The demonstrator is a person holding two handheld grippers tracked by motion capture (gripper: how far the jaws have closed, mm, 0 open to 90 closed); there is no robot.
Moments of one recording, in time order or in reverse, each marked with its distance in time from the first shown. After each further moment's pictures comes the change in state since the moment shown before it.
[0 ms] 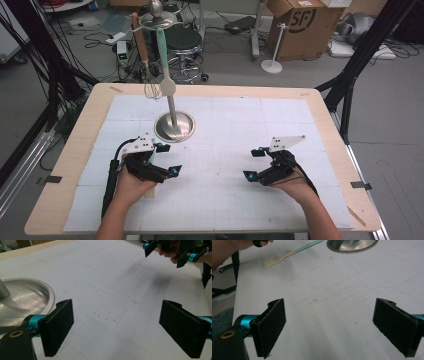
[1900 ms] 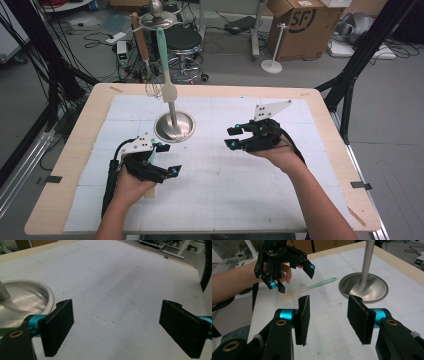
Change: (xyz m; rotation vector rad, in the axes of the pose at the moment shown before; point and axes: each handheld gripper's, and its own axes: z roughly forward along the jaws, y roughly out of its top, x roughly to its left) left arm -0.001 0.001 -0.002 -0.008 -0.005 -0.002; right arm -0.002 0.103 0.013 -0.048 0.120 -0.118
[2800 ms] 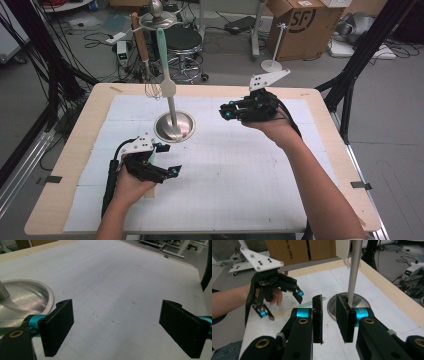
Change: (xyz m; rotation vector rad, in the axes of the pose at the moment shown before) left arm 0.000 0.000 0.000 0.002 0.000 0.001; right arm -0.021 0.069 -0.006 -0.018 -0.030 -0.042
